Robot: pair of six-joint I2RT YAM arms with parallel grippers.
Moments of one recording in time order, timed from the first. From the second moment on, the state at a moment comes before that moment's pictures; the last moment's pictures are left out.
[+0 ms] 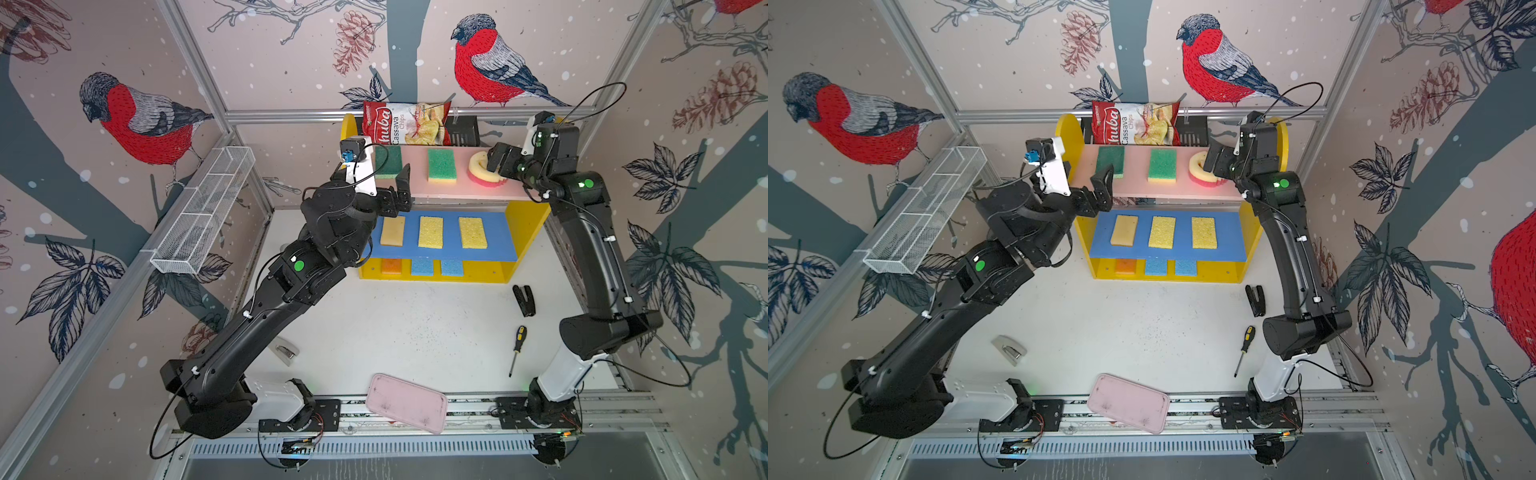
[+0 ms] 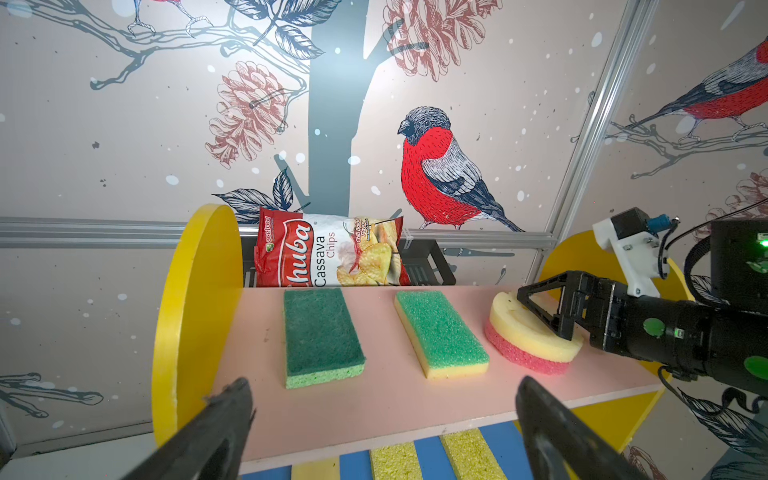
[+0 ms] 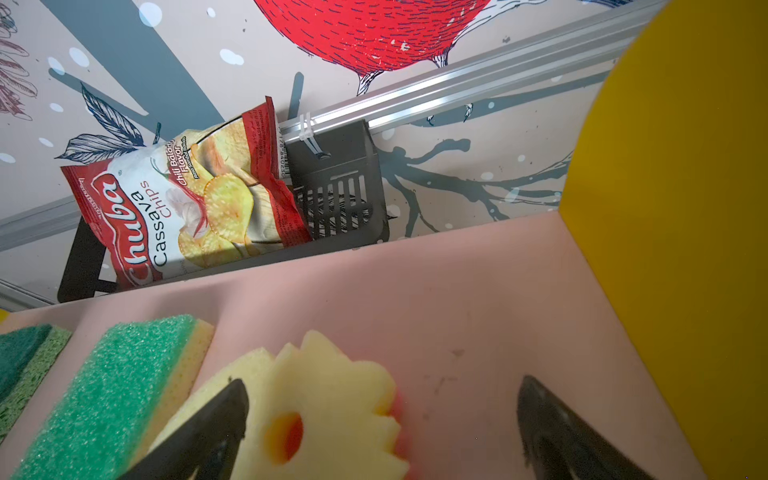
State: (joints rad) left arm -0.84 1.33 1.75 -0.30 -0.50 -0.11; right arm 0.29 1.75 2.26 -0.87 0.12 0.31
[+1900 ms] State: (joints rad) left arm -0.82 1.20 1.66 -0.12 -0.64 0.10; right arm 0.53 1.78 2.27 -0.79 0.04 0.25
